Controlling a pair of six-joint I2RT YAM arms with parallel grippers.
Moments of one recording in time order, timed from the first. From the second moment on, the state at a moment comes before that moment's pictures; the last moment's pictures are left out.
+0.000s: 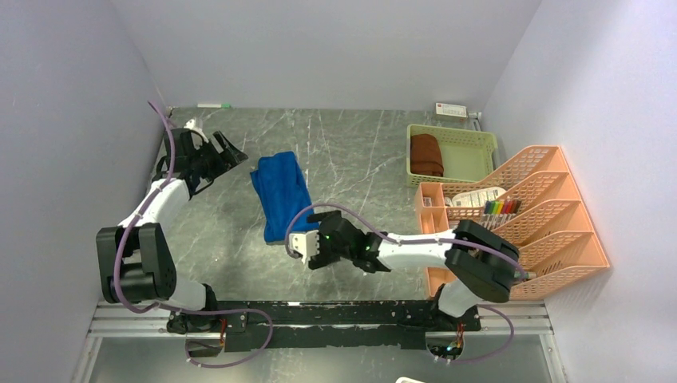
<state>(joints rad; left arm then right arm) 0.10 1.44 0.93 -0.08 0.37 -0.50 1.12 1.53 0.68 0.15 0.16 -0.78</state>
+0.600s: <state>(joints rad) 0.15 1.44 0.84 0.05 0.48 -0.55 1.07 1.87 0.98 0.23 -0.12 -0.98</state>
